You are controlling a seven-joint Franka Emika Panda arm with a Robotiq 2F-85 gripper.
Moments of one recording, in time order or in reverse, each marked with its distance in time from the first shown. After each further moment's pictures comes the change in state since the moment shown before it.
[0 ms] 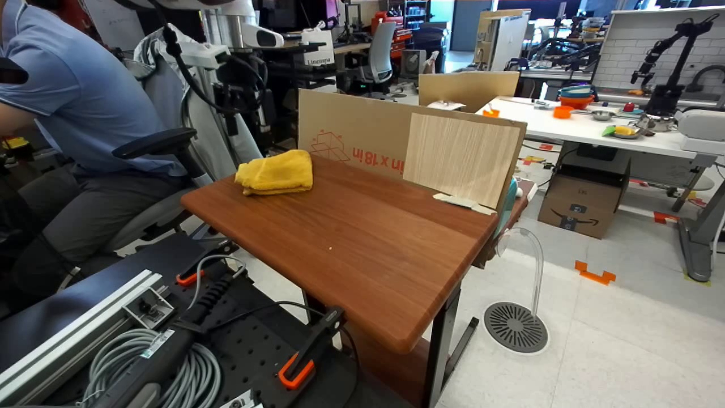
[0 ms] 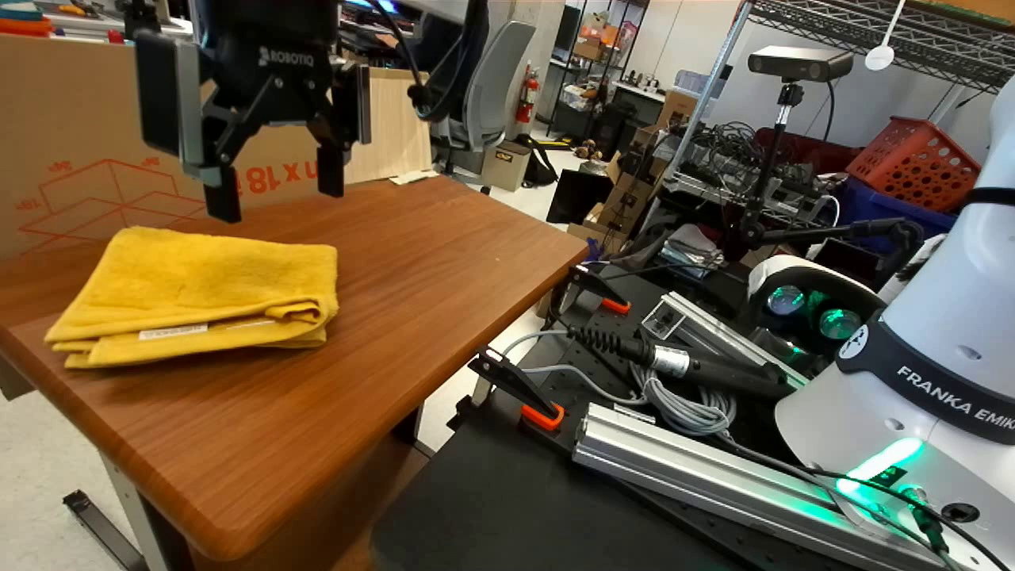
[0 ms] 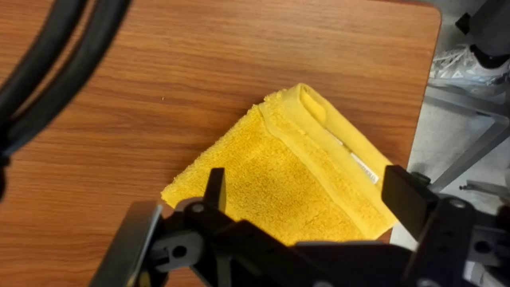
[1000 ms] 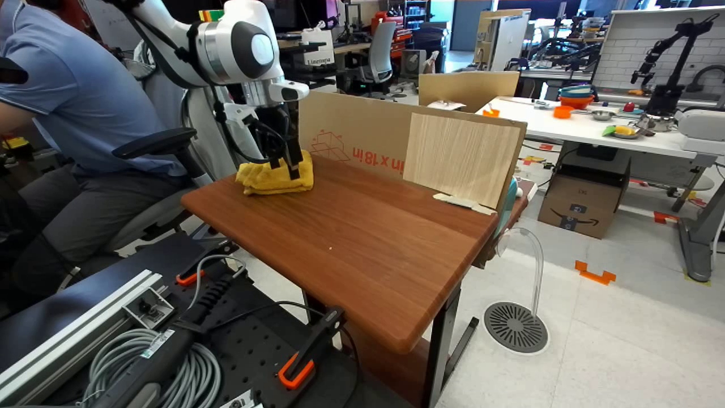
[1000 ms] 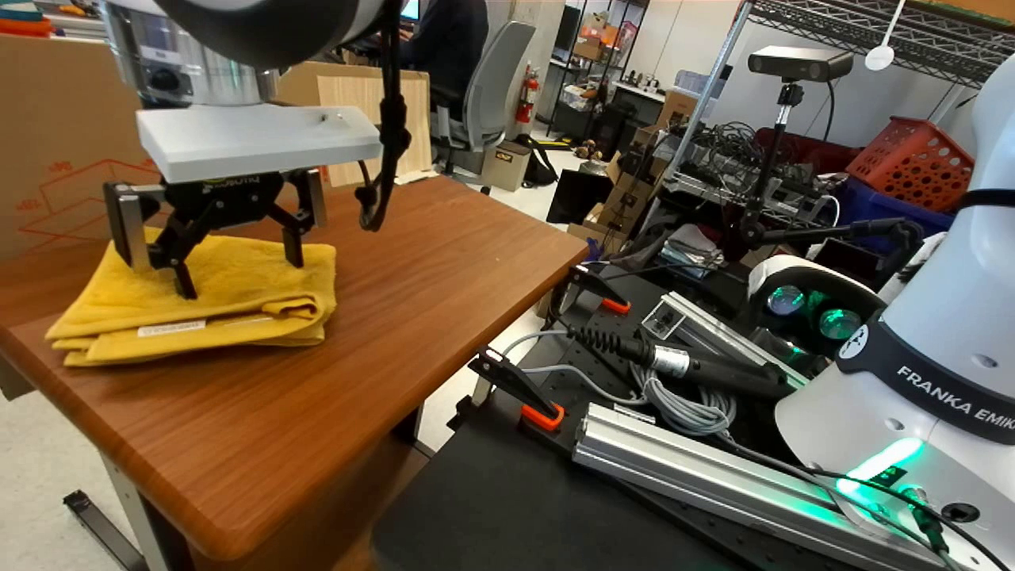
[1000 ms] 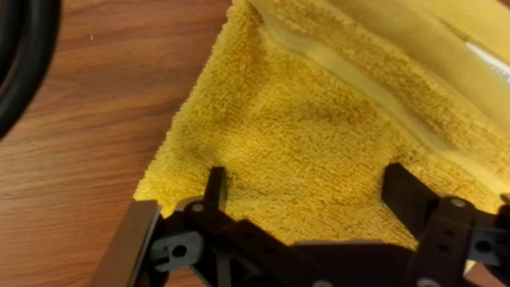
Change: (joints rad) arm 0.185 0.319 -0.205 0.209 -0.132 0.140 0.346
